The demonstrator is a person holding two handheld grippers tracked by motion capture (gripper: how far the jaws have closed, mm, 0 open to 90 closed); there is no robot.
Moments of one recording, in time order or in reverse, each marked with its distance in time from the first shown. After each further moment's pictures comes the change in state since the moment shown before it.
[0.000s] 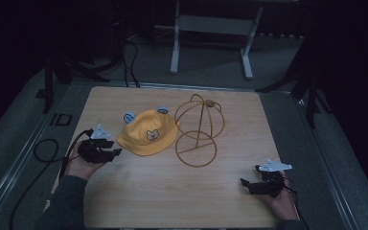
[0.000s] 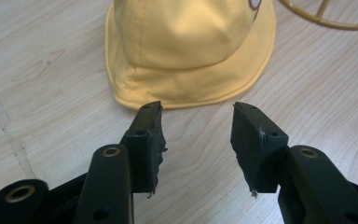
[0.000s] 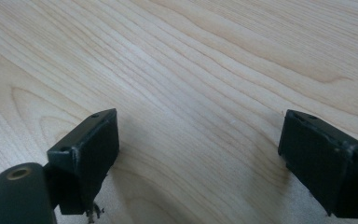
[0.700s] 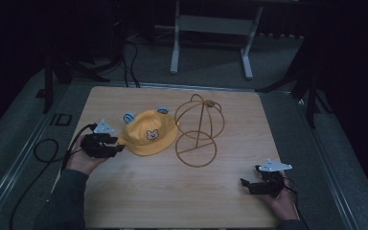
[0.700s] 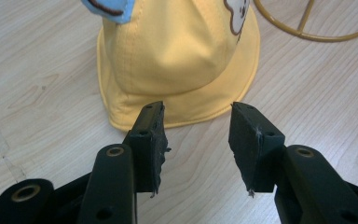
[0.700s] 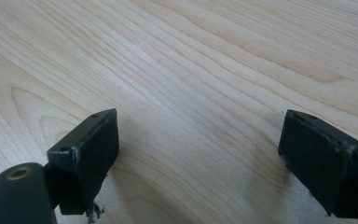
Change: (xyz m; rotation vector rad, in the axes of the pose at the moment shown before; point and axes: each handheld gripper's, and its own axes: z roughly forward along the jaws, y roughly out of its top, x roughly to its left) left arm -0.001 0.021 -0.003 0.007 -0.032 0.044; right arm 0.000 0.000 0.000 0.000 0.000 0.001
